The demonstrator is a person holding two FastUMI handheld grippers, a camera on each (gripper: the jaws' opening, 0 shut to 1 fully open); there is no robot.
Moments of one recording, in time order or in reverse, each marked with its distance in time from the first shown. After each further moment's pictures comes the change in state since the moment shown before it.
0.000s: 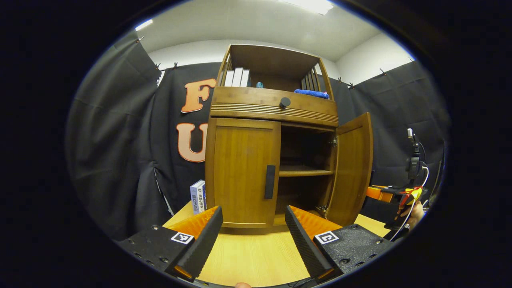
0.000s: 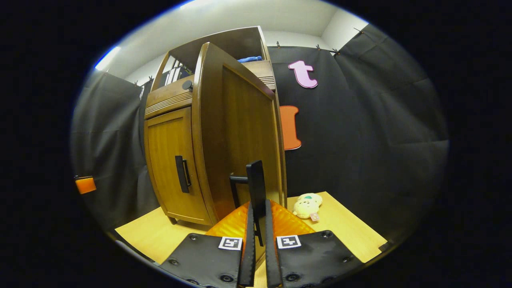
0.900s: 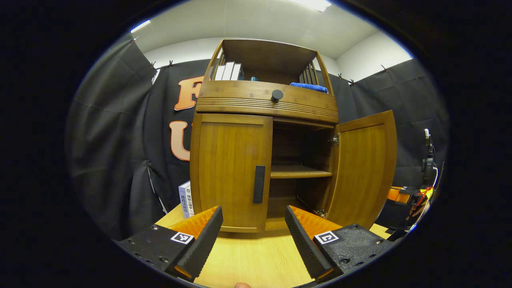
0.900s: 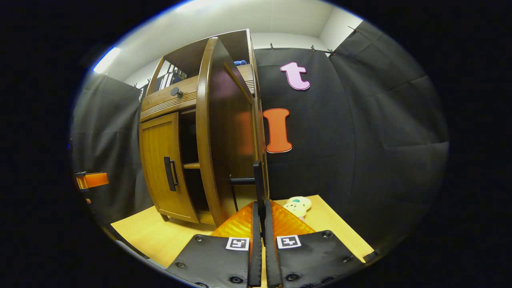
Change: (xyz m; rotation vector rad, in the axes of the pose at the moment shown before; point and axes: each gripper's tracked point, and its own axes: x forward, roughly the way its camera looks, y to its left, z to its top) left arm 0.057 -0.038 -0.006 0.002 0.010 0.013; right arm -0.007 -0.074 0.008 -0.003 -0.017 0.007
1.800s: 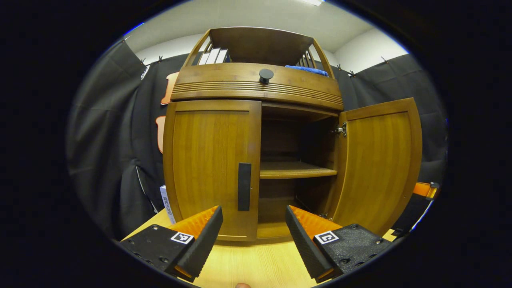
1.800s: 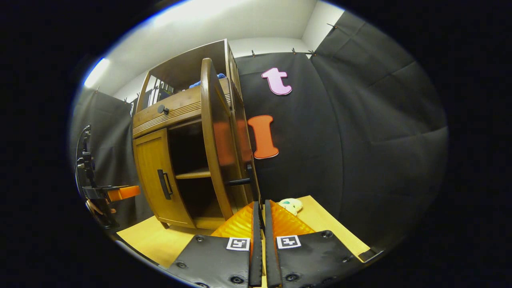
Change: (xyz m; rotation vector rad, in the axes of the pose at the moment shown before) left arm 0.096 -0.036 -0.019 0.019 0.025 -0.015; right arm -0.042 -0.042 0.015 0.086 -0.047 -0.036
